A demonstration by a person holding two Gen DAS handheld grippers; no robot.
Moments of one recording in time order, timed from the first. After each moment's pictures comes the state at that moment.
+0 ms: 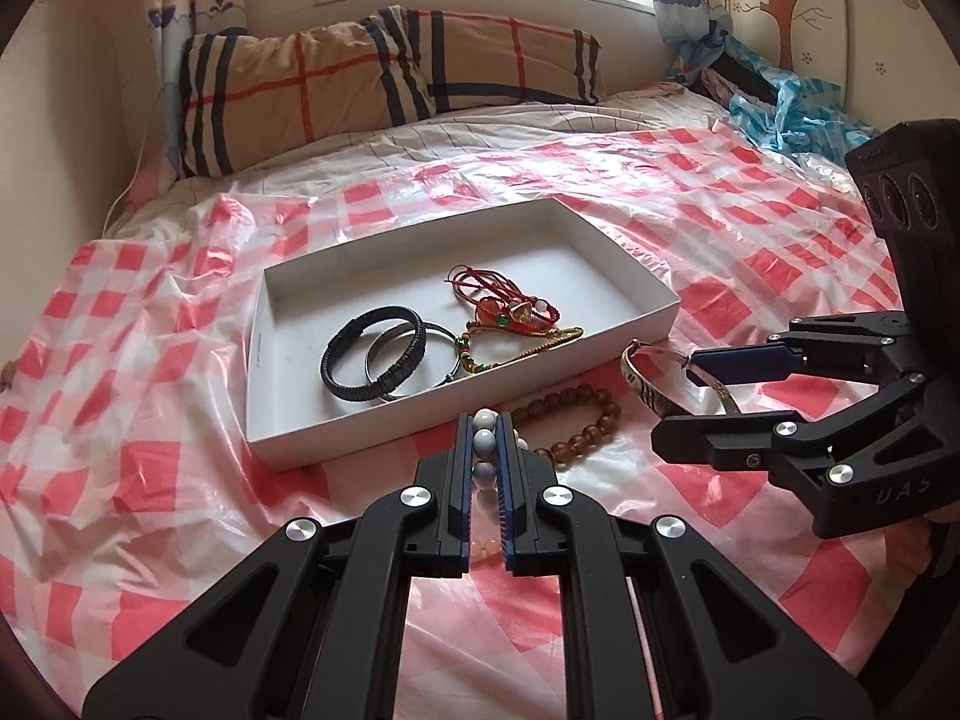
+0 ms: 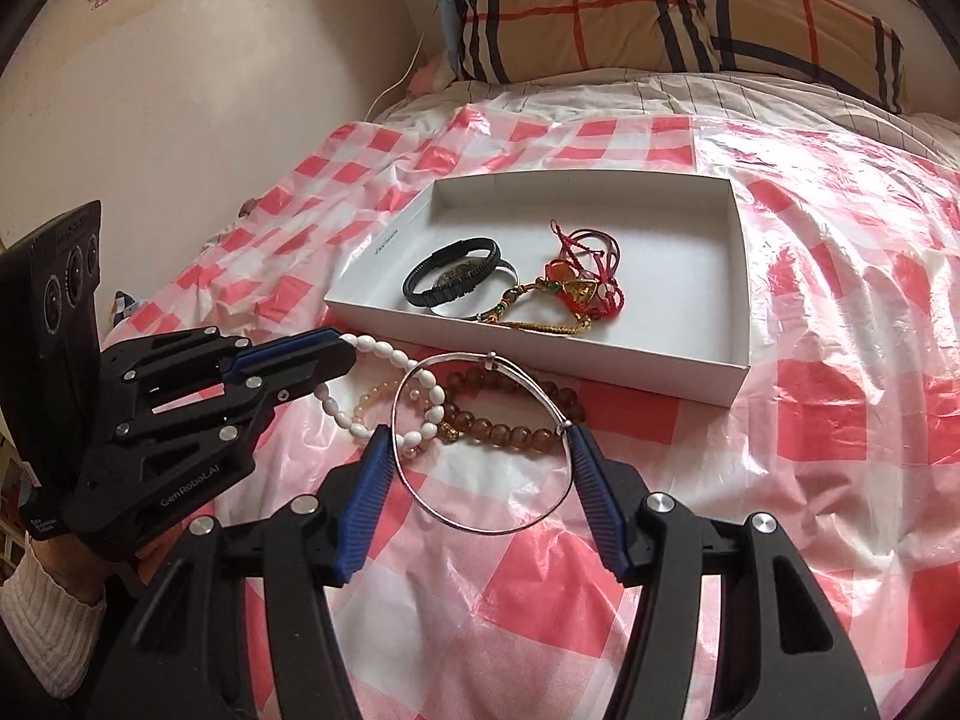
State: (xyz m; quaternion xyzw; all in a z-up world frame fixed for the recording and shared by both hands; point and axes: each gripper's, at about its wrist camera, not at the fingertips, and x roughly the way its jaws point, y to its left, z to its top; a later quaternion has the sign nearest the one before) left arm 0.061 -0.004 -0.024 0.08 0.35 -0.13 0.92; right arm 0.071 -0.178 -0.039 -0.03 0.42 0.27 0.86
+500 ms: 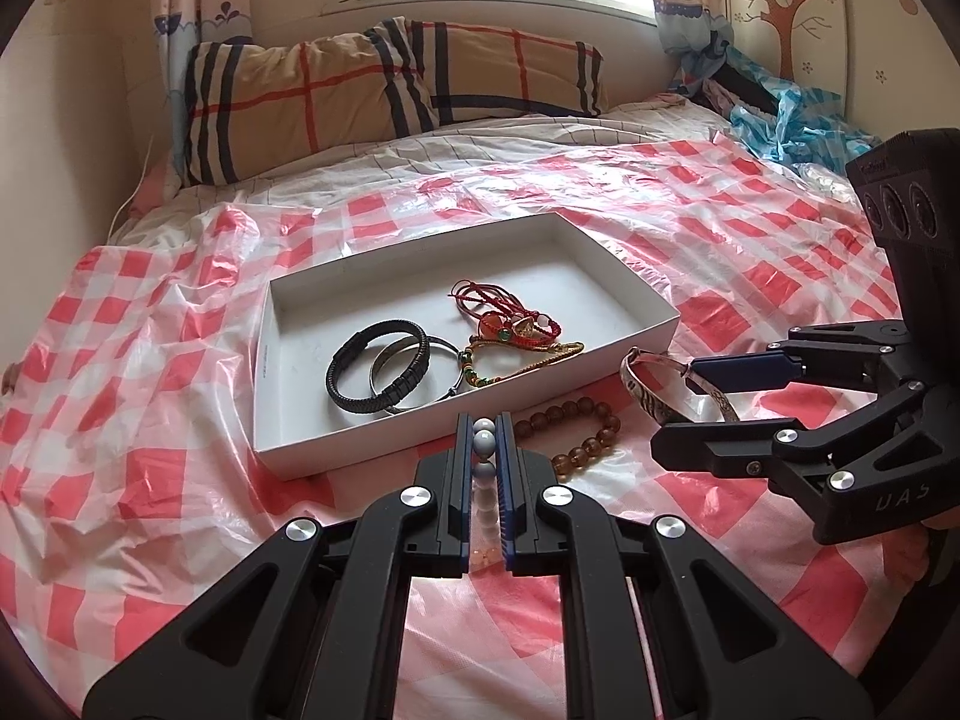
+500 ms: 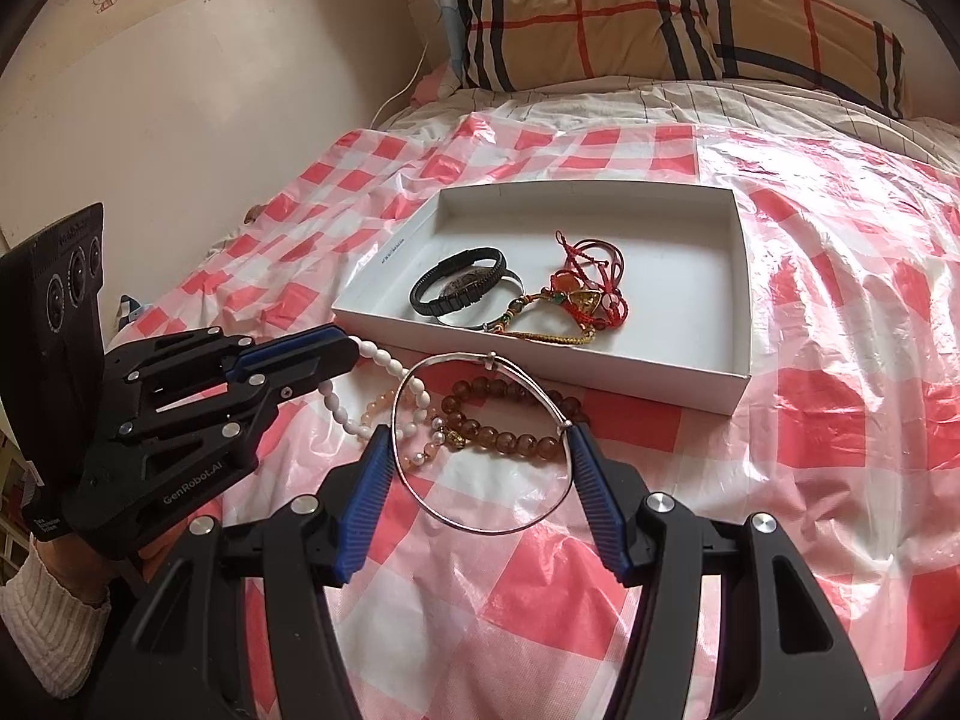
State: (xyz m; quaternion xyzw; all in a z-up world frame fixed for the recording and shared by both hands) left arm 0.060 -0.002 -0.019 0.08 0.34 -0.13 0.93; right arm 0.068 -0.179 -0.036 -0.02 0.42 0.28 0.87
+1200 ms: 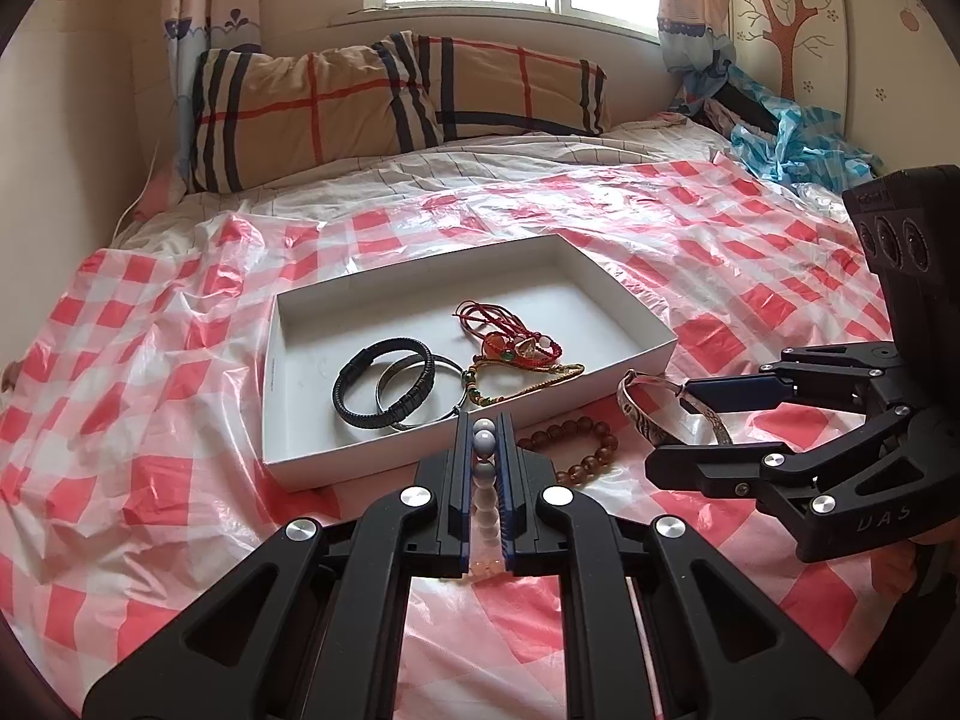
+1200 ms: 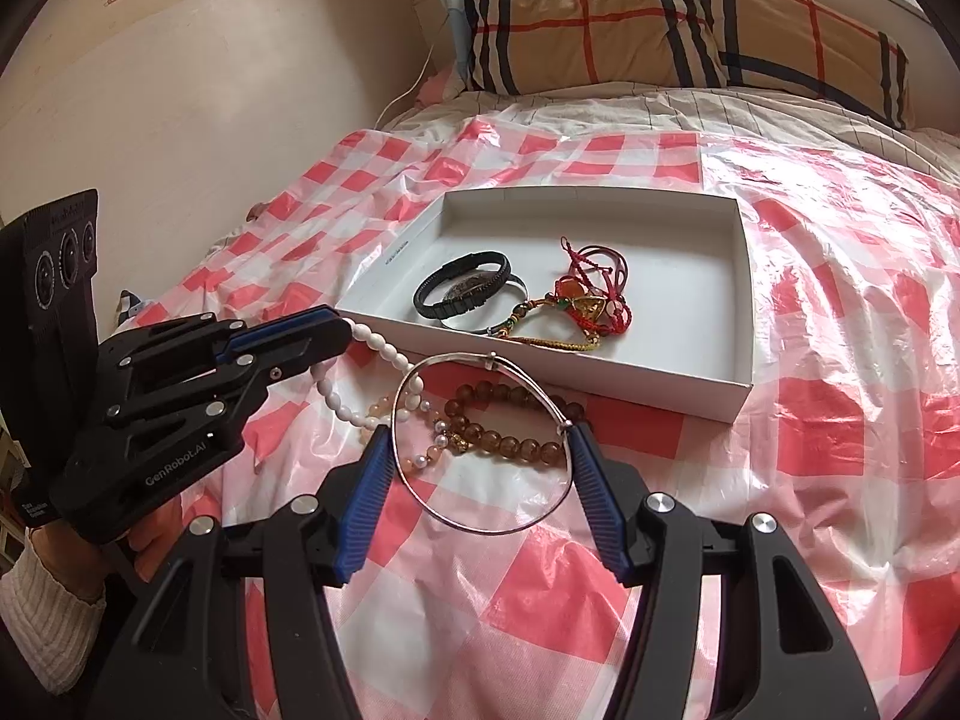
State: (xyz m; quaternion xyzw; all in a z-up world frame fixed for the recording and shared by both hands) left arm 0.059 0.004 -0.010 0.06 0.32 -0.13 0.93; right arm 0.066 -0.176 -0.034 -0.03 0.41 0.28 0.87
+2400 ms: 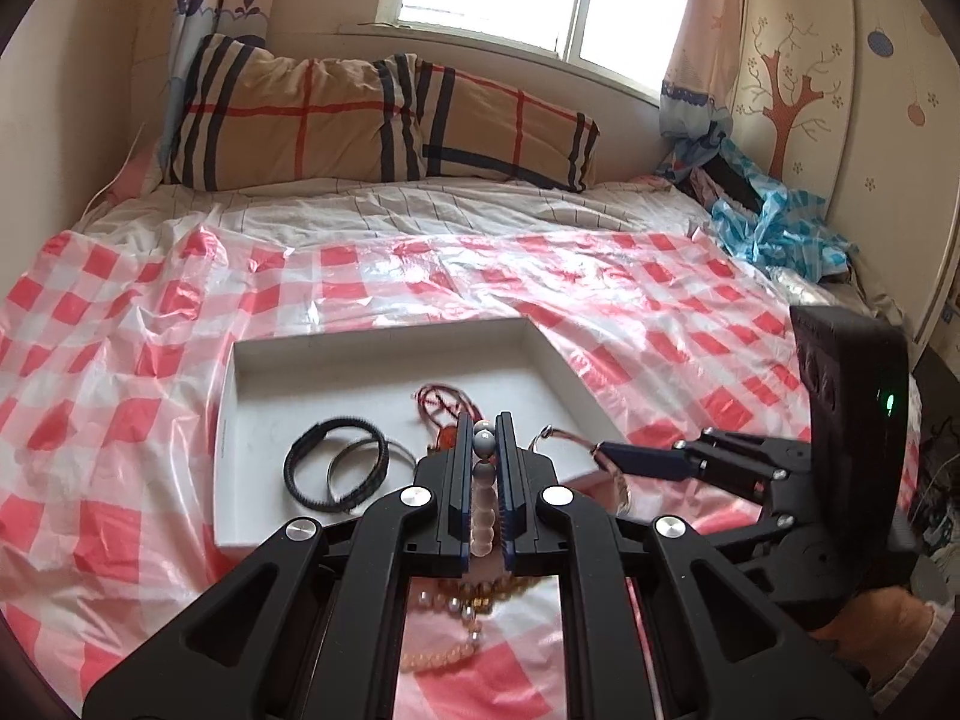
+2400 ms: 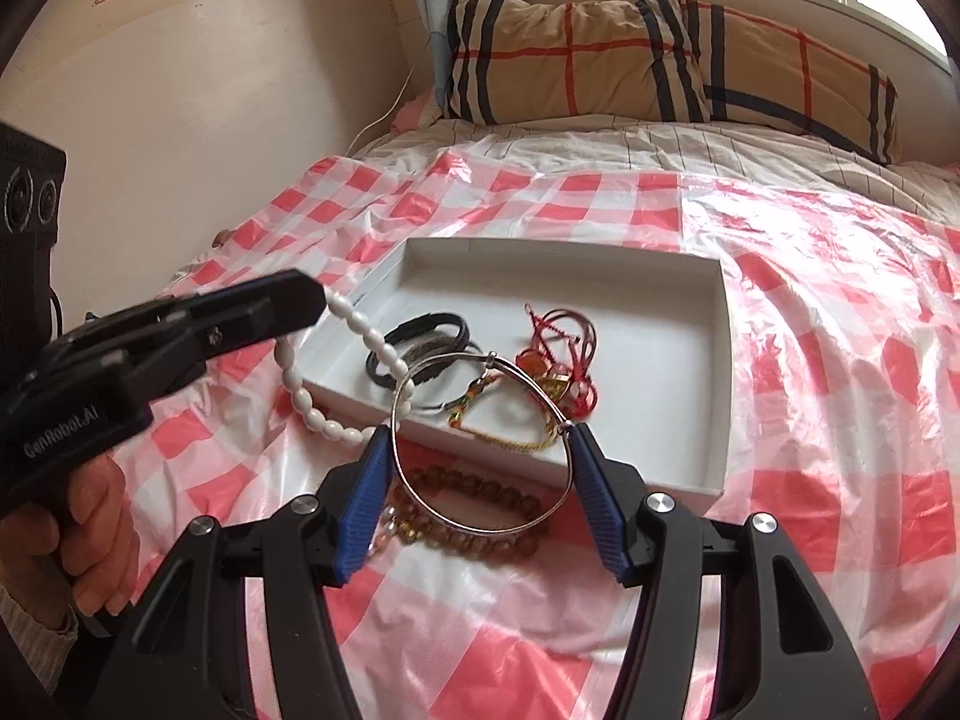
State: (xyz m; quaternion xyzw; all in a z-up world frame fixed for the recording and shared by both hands) left arm 0.102 0.003 0.026 -0.04 0.30 -0.17 0.94; right arm 0.110 -0.164 -0.025 -0.05 0.38 0.25 0.89
